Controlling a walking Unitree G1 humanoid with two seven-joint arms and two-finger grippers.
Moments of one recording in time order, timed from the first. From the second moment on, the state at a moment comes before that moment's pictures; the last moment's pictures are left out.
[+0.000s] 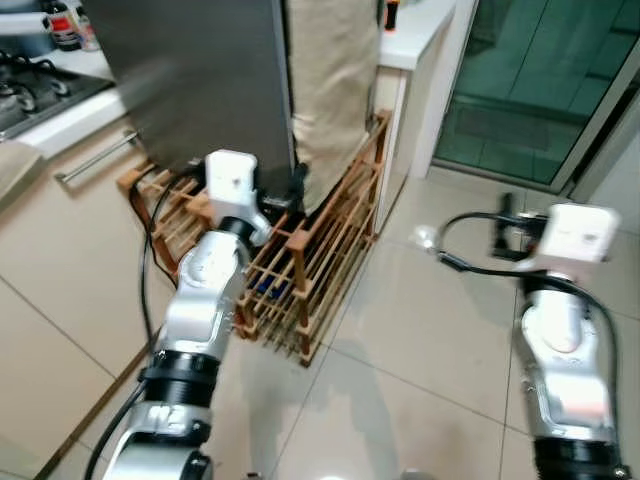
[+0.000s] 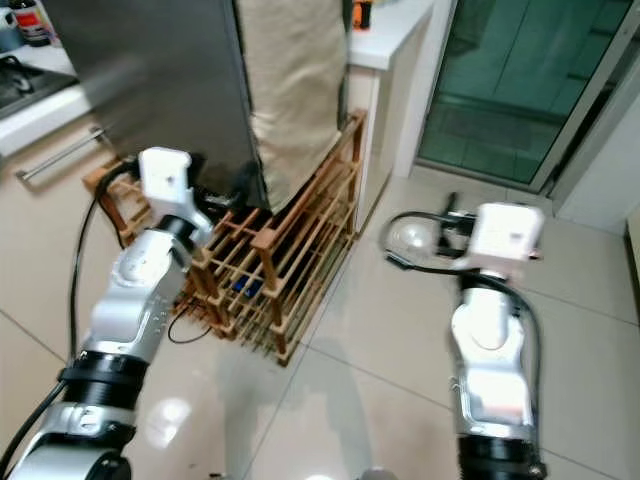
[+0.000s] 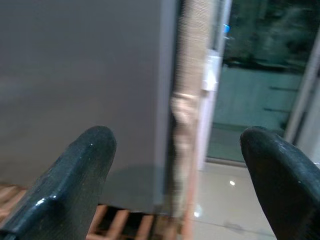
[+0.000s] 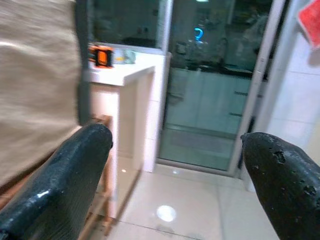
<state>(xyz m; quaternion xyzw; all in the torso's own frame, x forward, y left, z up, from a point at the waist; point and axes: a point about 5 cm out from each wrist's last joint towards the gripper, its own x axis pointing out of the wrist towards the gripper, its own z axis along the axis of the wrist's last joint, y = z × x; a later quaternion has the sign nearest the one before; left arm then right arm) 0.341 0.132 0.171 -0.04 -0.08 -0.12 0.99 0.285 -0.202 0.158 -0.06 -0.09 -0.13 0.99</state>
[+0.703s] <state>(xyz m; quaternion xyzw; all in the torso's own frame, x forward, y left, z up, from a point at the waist) 0.342 0.108 0.184 -0.01 -0.10 -0.17 0.98 0.286 -0.188 0.156 -0.05 -0.09 -0.10 0.99</state>
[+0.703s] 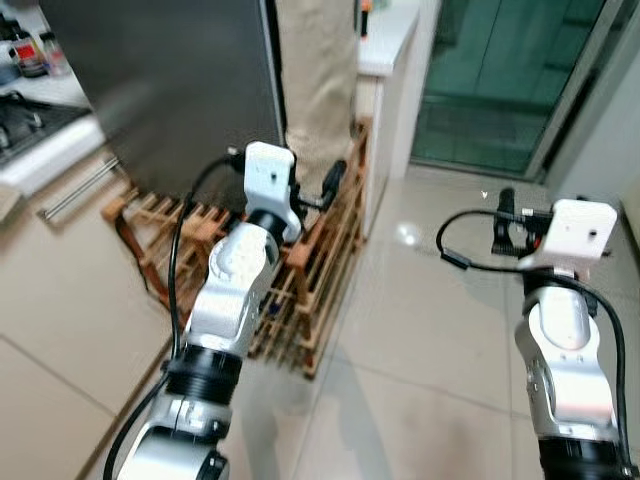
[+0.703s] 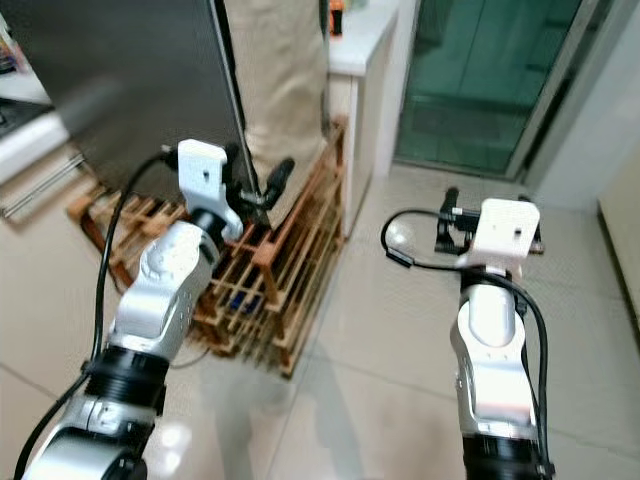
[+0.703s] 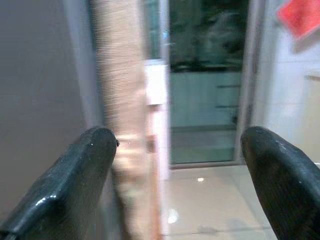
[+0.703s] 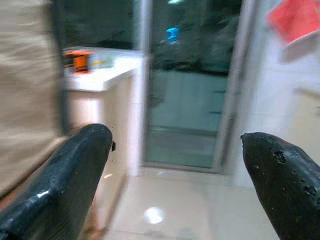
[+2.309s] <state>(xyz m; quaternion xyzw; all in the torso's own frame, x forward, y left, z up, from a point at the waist) 0.360 0.093 0.199 -0.04 -0.08 -0.18 0.98 0.269 -0.192 0.148 -0.05 -0.08 -0.11 0.99</state>
